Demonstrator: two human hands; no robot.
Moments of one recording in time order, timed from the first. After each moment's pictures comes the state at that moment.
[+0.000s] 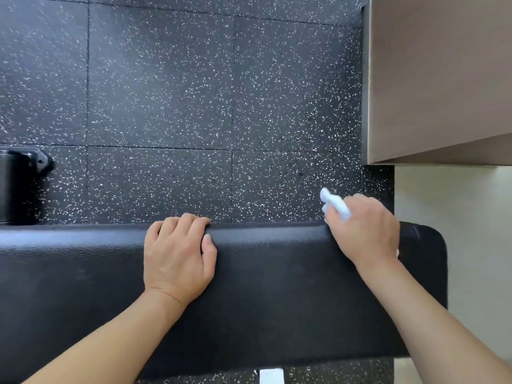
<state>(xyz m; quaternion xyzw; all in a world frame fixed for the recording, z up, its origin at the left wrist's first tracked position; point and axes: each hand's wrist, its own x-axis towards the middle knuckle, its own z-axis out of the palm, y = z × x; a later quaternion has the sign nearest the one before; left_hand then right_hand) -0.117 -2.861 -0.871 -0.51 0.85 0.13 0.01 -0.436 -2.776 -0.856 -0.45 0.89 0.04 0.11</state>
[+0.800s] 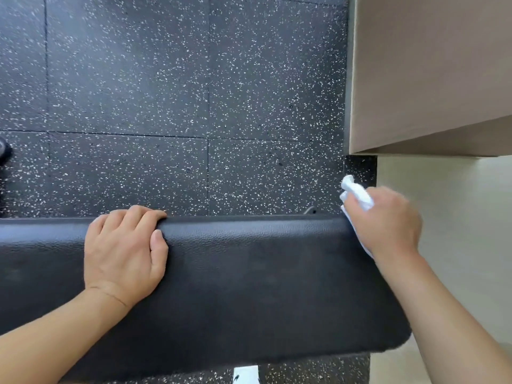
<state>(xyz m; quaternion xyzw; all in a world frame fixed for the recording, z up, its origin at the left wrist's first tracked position) -0.122 -2.862 -0.864 -0.51 0.85 0.12 0.06 -0.519 -2.742 -0.852 -0.37 0.92 0.04 0.13</state>
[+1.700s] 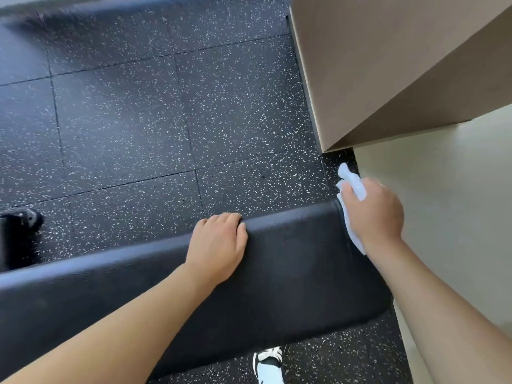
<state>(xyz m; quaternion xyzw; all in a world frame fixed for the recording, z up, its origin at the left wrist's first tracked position) -0.288 -2.819 -0.842 -0.39 0.87 0.23 0.19 -0.560 -2.681 -0.842 -0.25 0.95 -0.14 0.15</state>
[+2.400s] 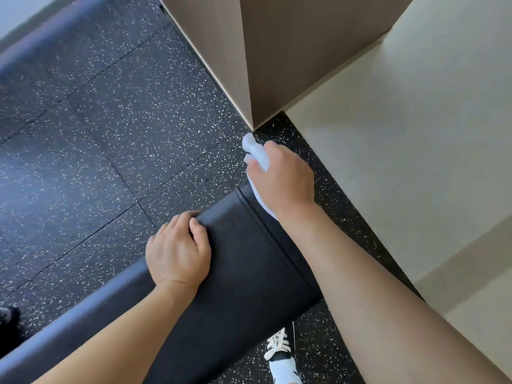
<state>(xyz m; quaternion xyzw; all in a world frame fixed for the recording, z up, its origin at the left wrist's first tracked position) -0.388 -2.762 -0.863 -0.44 0.88 0.17 0.10 -0.588 -2.661 -0.874 -0.22 0.93 -0.26 0.14</state>
